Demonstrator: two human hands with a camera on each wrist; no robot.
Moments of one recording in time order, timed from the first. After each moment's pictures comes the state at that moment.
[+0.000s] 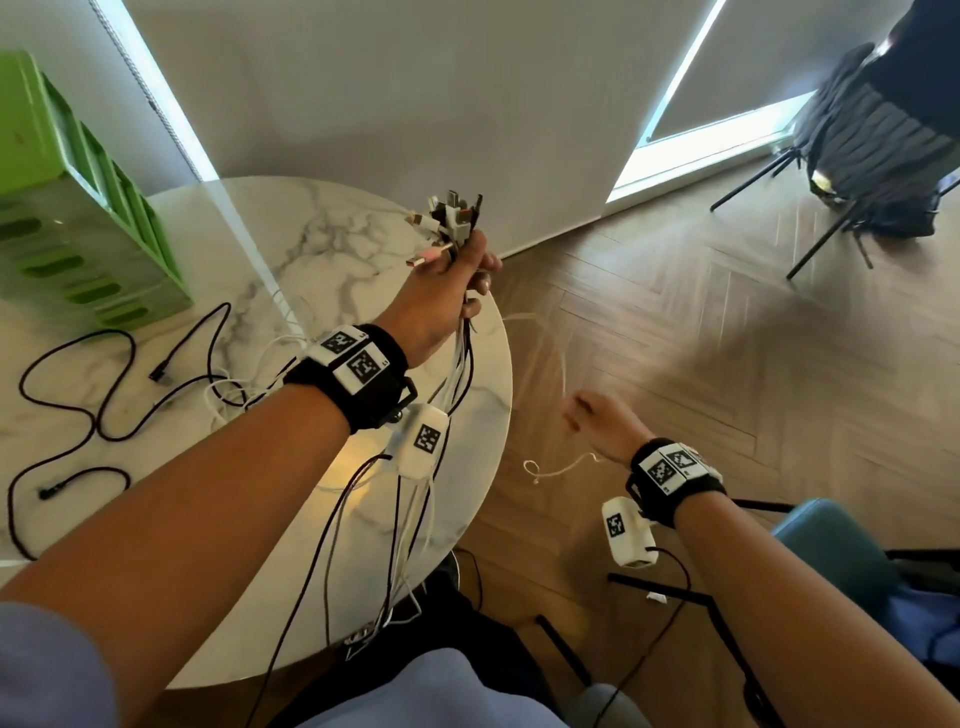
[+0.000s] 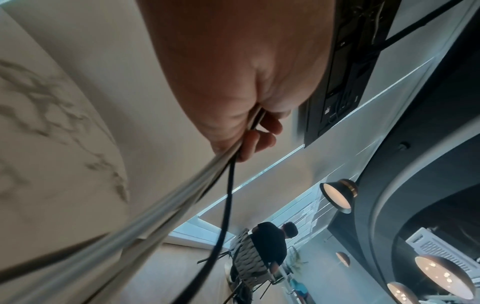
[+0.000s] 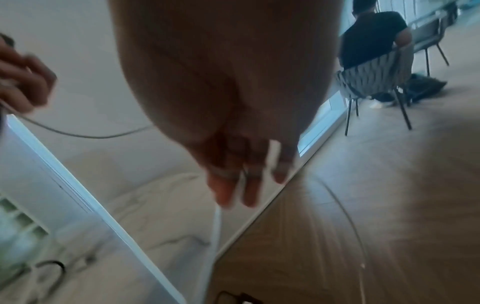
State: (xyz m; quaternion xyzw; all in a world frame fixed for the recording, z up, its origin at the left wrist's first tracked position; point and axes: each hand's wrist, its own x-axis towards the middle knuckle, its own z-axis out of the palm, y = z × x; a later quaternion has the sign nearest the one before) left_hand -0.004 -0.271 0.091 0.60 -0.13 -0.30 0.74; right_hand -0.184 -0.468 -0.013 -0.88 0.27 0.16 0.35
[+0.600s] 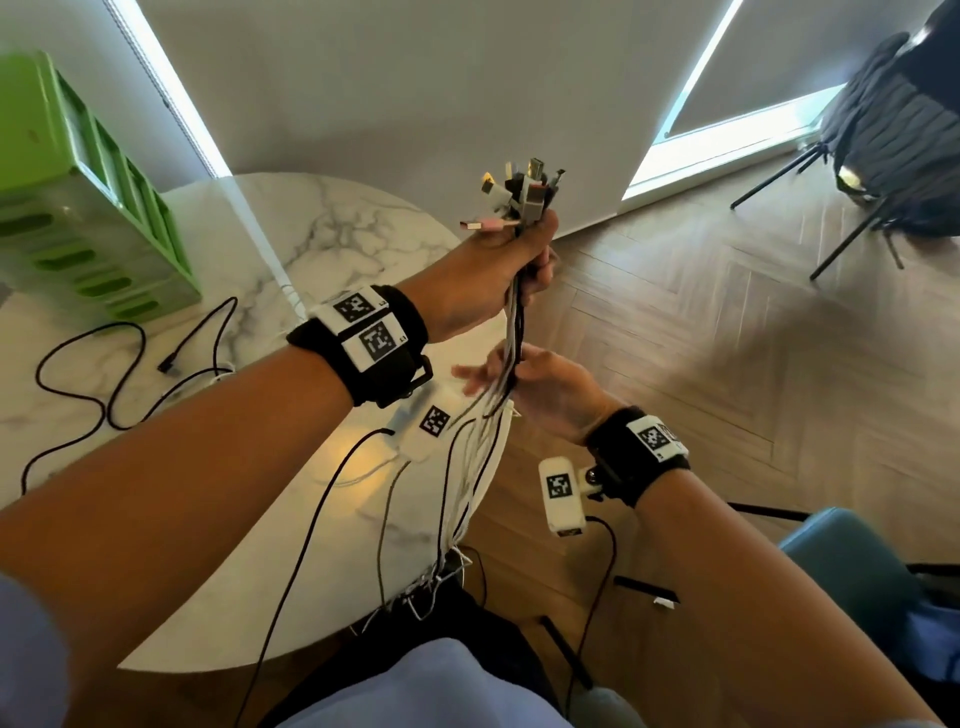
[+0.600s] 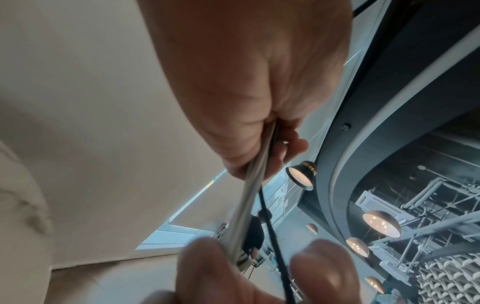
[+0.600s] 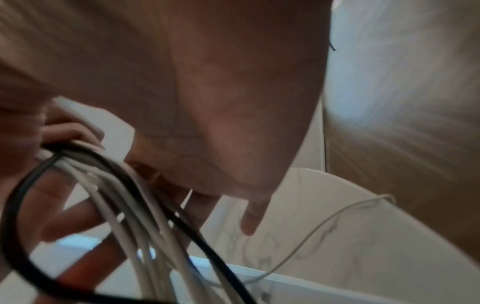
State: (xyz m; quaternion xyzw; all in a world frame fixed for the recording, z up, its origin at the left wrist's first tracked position) left_hand -0.022 -0.294 0.141 0.59 -0.28 -0.39 0.65; right_hand -0.136 -0.405 0.049 -0.56 -0.02 0.19 0.81
